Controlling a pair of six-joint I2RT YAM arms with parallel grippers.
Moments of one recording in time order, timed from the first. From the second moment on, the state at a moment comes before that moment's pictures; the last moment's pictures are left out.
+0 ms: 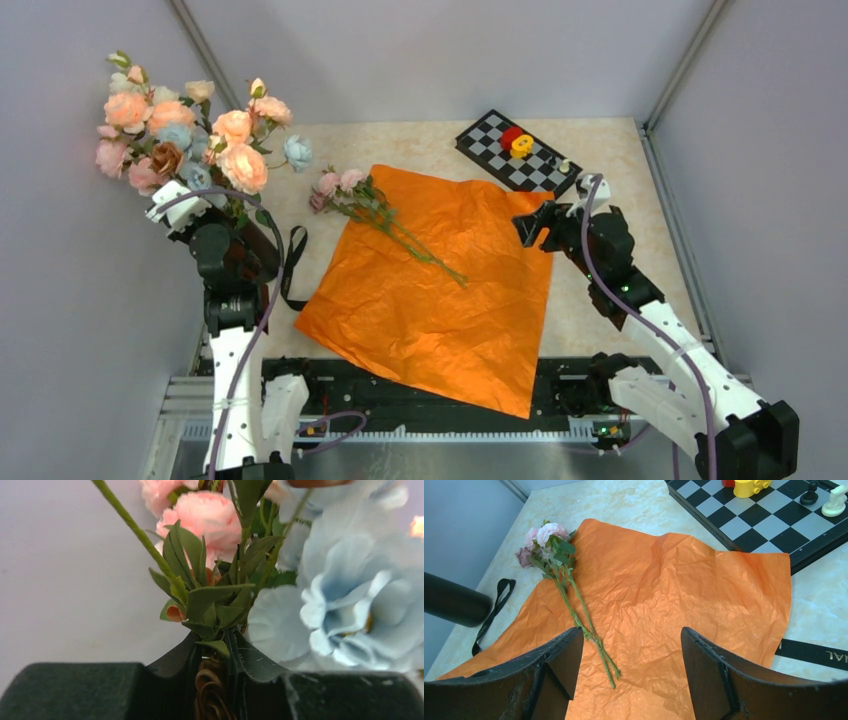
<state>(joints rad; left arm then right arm) 0.19 0.69 0.76 0.14 -0.59 -0.09 0.40 0.83 0.63 0.02 -0.03 0.41</state>
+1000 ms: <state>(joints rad) 0.19 0.65 0.87 -0.27 -0.44 -0.22 0.40 0.85 0.61 0.02 -0.05 0.42</state>
